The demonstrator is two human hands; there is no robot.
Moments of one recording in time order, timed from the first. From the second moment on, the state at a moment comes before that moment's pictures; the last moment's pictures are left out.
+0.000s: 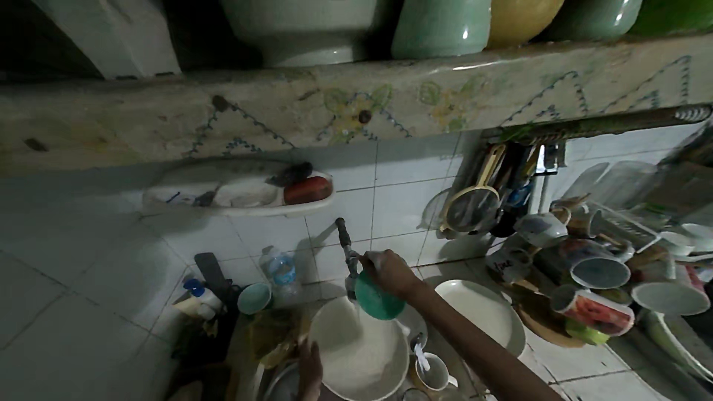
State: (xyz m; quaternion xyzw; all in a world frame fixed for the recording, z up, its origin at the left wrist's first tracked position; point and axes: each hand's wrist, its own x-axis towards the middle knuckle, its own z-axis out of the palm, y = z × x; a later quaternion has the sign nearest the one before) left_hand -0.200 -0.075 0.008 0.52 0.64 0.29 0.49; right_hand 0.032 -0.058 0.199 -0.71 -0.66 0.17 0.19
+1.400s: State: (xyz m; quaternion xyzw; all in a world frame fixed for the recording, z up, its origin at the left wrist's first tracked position) left_hand -0.275 -0.125 0.046 0.47 0.58 0.30 0.59; right_hand -0.171 -0.130 0.006 -0.67 -0.56 0.38 0.31
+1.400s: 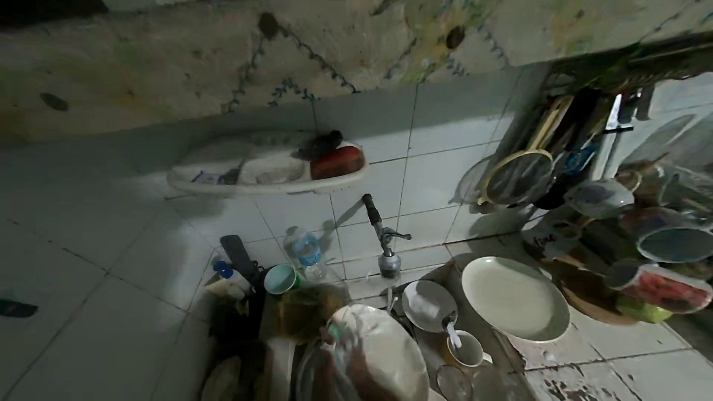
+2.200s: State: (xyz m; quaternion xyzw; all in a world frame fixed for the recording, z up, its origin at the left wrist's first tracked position) left_hand -0.317 -0.113 0.051 0.43 0.59 0.35 0.58; right_hand -0.168 -0.197 0.007 -0.51 -0.73 0.39 0.24
